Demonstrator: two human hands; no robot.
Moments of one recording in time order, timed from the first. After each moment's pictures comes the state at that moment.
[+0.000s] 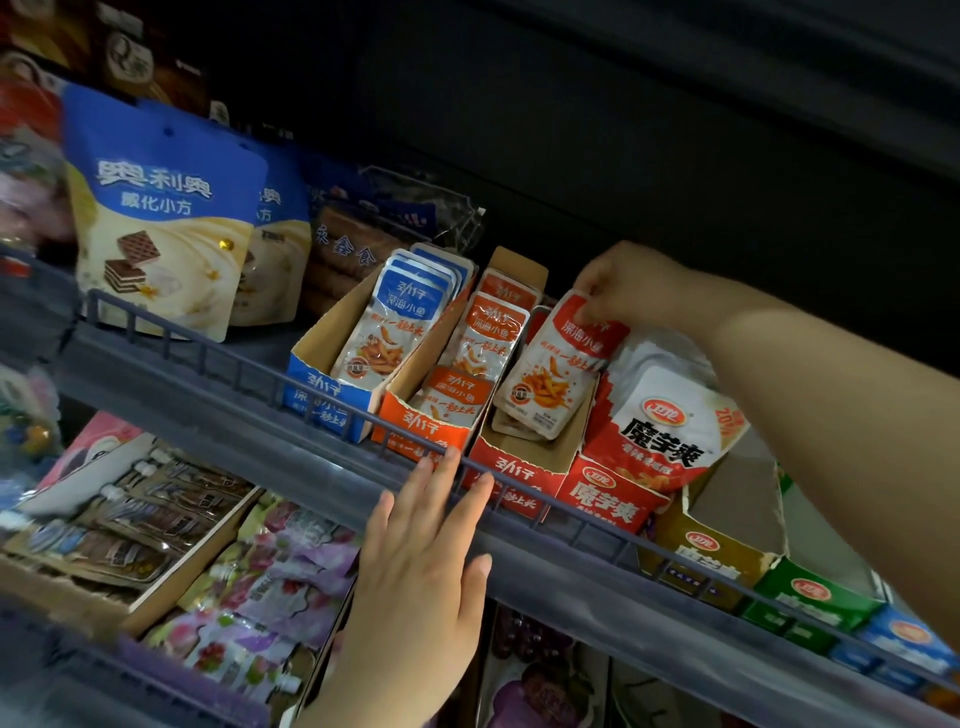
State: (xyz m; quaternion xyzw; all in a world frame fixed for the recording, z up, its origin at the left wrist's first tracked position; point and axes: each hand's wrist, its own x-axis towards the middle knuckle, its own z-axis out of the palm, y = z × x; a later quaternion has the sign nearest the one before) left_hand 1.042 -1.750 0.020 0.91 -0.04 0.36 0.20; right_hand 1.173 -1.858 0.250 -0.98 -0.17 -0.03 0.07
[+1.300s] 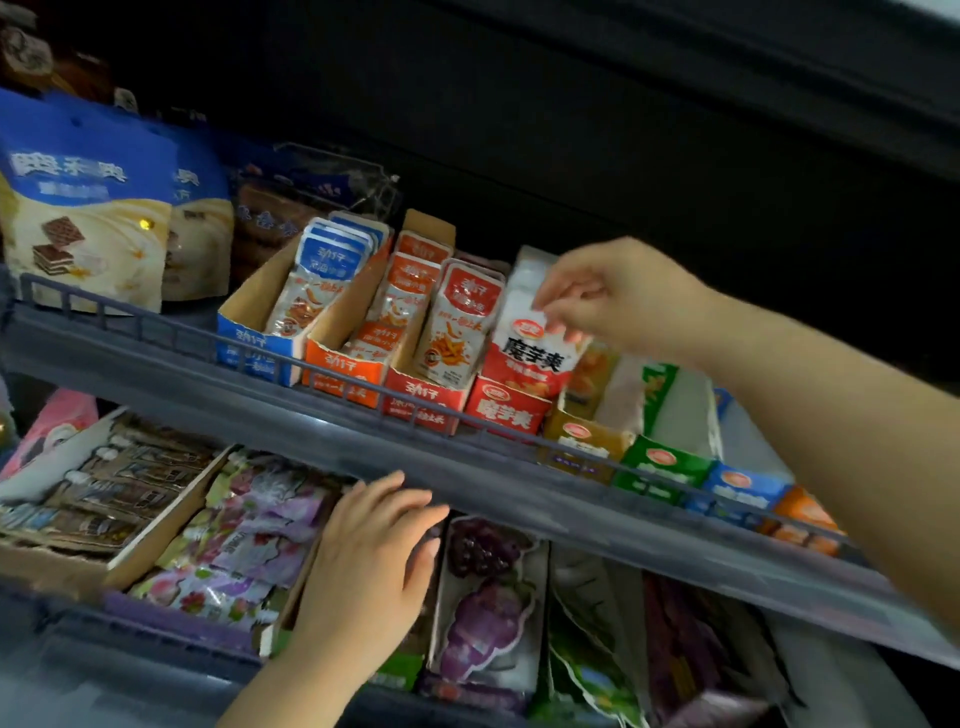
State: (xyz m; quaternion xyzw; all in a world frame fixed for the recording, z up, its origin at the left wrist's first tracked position) left_hand 0.996 -1.772 0.010 0.90 -0.15 0.34 0.24; right_hand 1.037 -1.918 0.249 -0.95 -0.26 -0.08 0.13
